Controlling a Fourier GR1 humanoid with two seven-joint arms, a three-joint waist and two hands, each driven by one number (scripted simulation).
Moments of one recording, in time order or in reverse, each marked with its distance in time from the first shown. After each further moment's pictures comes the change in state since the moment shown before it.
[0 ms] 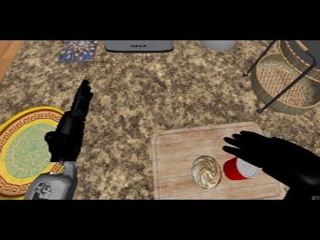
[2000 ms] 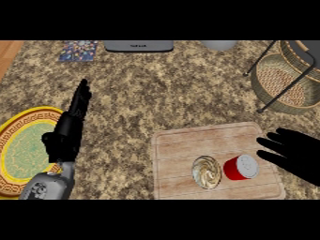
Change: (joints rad) left arm -0.007 0.089 -0.085 -0.006 0.094 0.086 0.002; right arm 0.058 -0.229 -0.184 -0.298 -0.290 0.075 0.067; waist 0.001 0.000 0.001
